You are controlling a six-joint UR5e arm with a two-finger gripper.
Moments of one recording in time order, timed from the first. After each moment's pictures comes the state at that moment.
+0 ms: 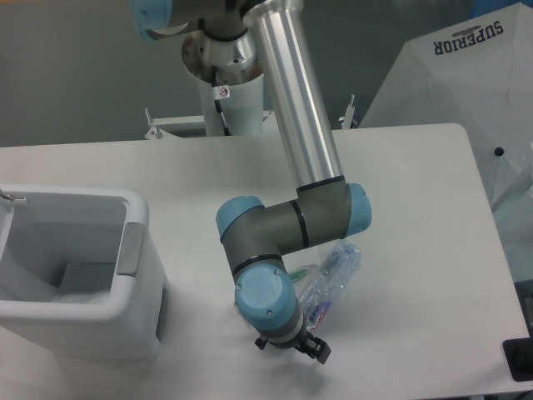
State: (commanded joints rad) arm 2.29 -2.35 -1.26 -1.10 1.76 0.88
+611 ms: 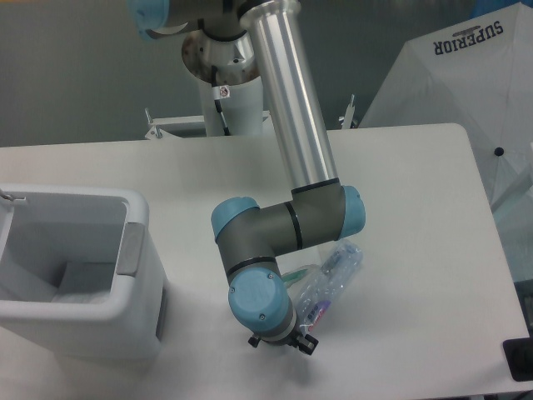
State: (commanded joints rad) arm 2.29 -2.35 -1.26 -1.12 1.75 0.87
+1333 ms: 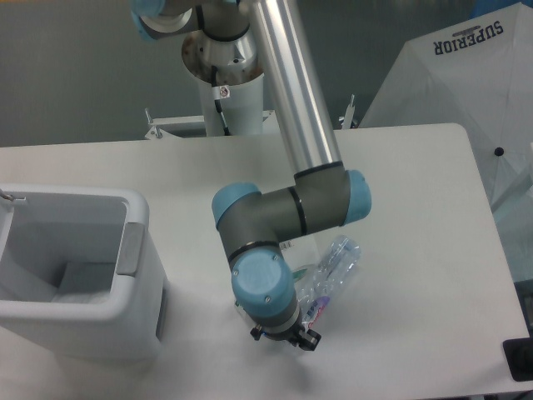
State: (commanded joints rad) arm 2.35 -2.20 -1.25 -1.12 1.58 0.86
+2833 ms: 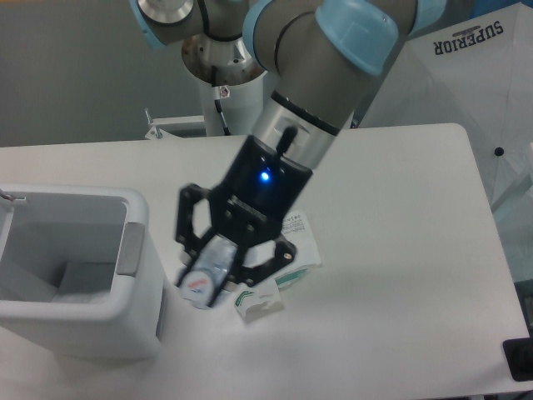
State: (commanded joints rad) arm 2.44 -1.91 -1.17 -1.10 0.55 0.59
